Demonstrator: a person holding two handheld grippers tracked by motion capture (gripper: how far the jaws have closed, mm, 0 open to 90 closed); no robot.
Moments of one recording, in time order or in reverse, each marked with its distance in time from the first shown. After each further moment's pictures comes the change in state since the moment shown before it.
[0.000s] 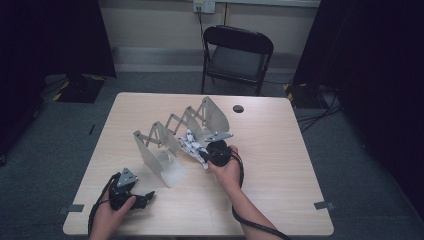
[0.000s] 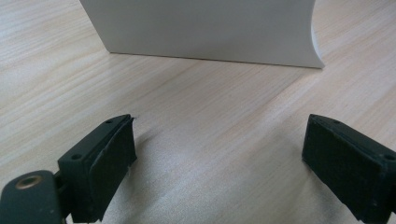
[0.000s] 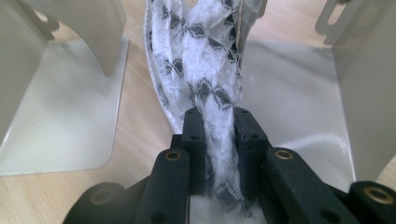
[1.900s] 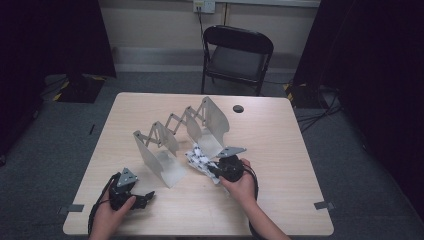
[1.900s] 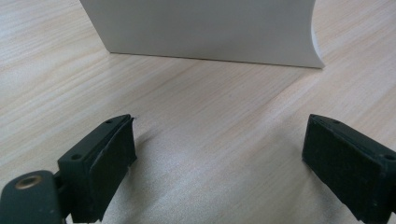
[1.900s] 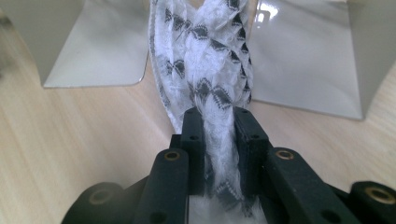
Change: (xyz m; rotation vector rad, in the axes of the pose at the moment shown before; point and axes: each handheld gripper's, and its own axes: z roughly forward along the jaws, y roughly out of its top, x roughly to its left) left arm 0.000 0.000 0.000 0.000 0.000 0.000; right arm 0.000 -0.045 -0.038 0.012 0.075 -0.037
